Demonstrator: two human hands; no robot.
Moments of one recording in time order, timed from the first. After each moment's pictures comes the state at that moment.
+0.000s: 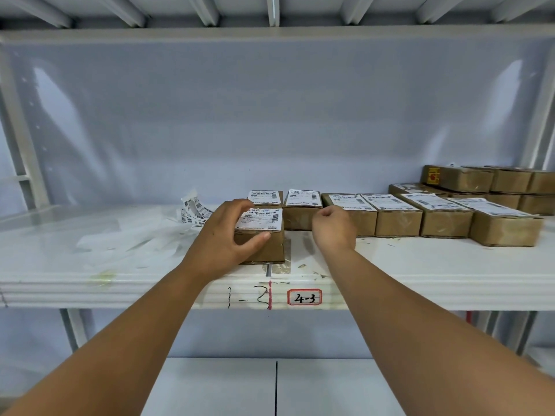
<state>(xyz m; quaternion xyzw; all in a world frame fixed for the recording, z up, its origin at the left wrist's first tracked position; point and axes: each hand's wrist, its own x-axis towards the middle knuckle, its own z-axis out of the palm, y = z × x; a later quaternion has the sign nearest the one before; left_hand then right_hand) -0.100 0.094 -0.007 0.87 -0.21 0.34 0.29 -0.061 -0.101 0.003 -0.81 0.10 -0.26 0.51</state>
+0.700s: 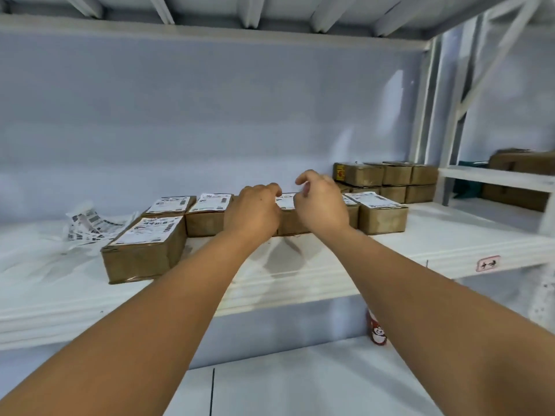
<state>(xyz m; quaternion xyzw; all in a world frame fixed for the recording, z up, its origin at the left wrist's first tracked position) -0.090 -0.125 0.046 0.91 -0.20 0.32 0.18 -0.098 -0.250 0.045 -0.87 0.01 -0.39 0.32</state>
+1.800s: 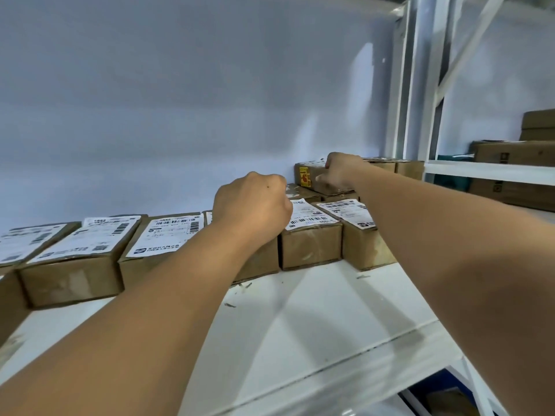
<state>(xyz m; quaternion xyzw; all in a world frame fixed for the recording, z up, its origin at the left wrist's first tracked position) 0.014 -0.233 0.058 0.90 -0.27 0.33 0.09 0.083 -0.438 0.086 -0.96 0.22 -0.18 0.07</state>
